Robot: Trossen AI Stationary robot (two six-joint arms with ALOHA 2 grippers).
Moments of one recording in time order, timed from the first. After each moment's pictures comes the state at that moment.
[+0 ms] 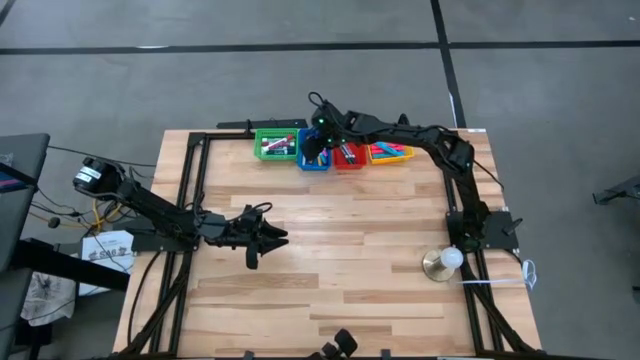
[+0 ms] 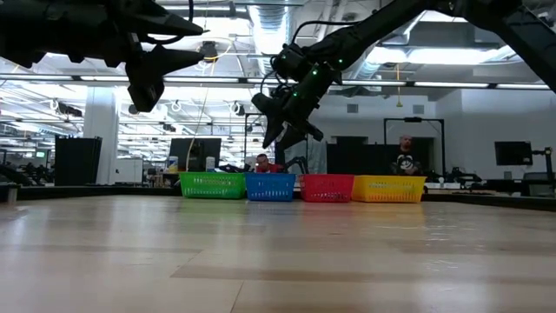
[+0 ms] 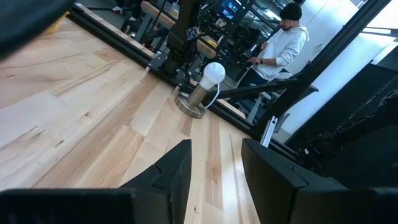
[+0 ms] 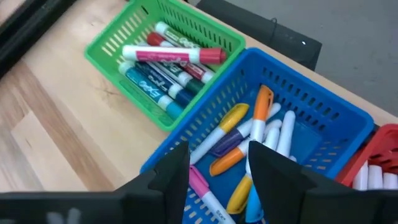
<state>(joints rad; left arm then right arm) -0.37 1.20 0.28 0.85 -0.34 -0.59 -0.48 2.11 1.71 -0.46 0.00 0.36</state>
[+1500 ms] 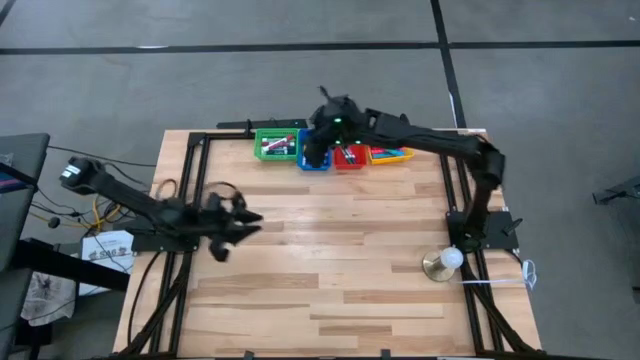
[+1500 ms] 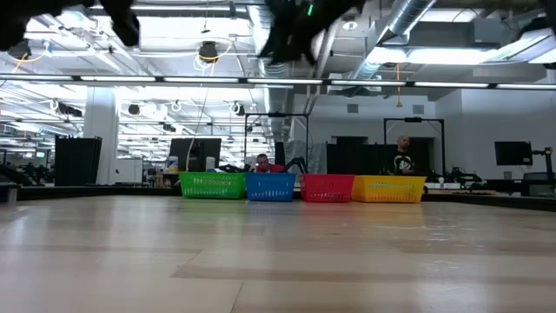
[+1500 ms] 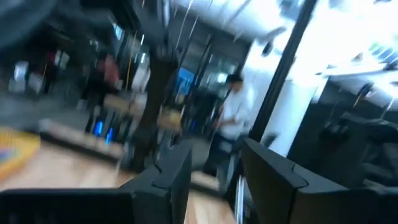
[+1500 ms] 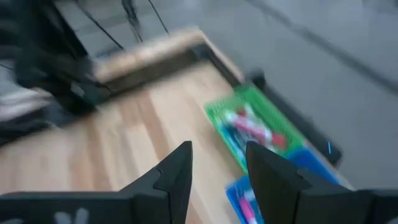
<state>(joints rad) -0.41 0.76 0.22 0.85 -0.34 -0.27 -0.34 1.83 1.71 -0.45 0.01 0.10</state>
